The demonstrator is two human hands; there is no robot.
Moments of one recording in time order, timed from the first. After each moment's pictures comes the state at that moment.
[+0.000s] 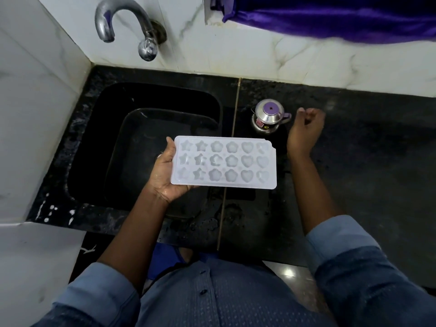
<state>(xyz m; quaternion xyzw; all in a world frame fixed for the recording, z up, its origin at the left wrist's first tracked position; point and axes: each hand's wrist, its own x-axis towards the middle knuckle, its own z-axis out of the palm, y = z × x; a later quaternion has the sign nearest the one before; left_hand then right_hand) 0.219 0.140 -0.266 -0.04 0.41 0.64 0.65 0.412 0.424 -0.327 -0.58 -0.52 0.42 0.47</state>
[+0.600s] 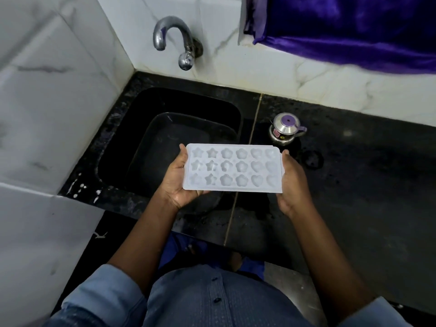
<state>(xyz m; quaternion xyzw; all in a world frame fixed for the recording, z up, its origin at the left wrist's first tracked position) 0.245 0.093 -0.239 -0.04 0.41 0.68 0.60 0.437 0.261 -0.228 -0.47 -0.42 0.75 0.22</state>
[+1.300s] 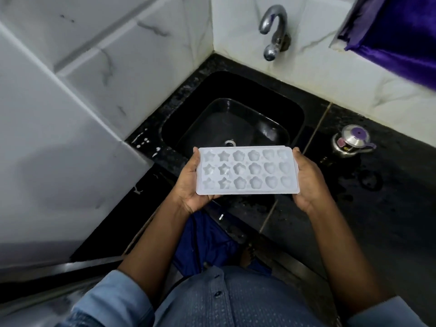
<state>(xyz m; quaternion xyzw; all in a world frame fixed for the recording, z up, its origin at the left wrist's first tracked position) 0.260 -0.049 -0.243 -0.11 0.37 0.77 0.51 0.381 0.186 -0.219 -0.40 -0.51 0.76 0.07</state>
